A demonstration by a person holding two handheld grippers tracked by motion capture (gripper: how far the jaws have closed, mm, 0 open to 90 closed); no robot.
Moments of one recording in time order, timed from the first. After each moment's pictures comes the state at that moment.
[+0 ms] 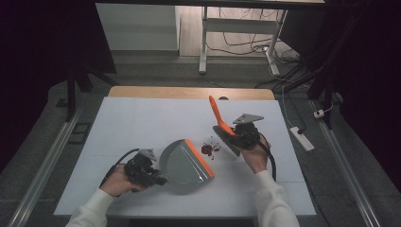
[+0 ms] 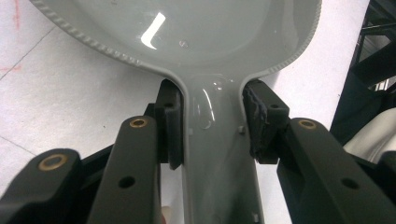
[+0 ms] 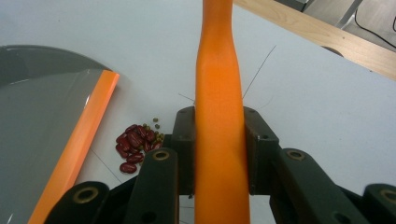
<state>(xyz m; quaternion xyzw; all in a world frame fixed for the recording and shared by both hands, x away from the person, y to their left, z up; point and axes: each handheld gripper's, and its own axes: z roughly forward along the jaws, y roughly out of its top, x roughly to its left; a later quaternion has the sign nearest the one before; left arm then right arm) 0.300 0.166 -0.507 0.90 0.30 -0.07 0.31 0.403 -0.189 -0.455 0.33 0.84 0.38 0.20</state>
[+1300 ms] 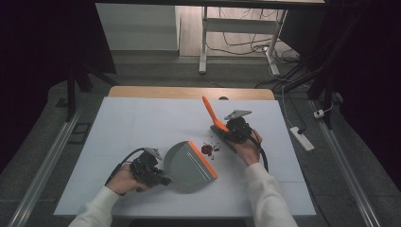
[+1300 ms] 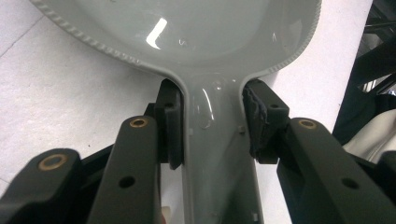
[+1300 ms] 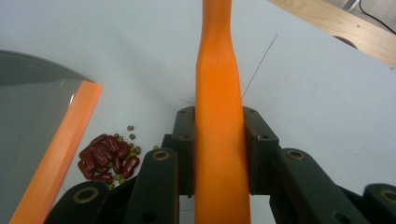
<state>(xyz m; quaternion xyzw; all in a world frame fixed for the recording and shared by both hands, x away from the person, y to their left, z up) 0.309 0.153 -0.513 0.90 0.31 -0.10 0.30 0.436 -0.170 -0.475 0.33 0.86 0.34 0.20</state>
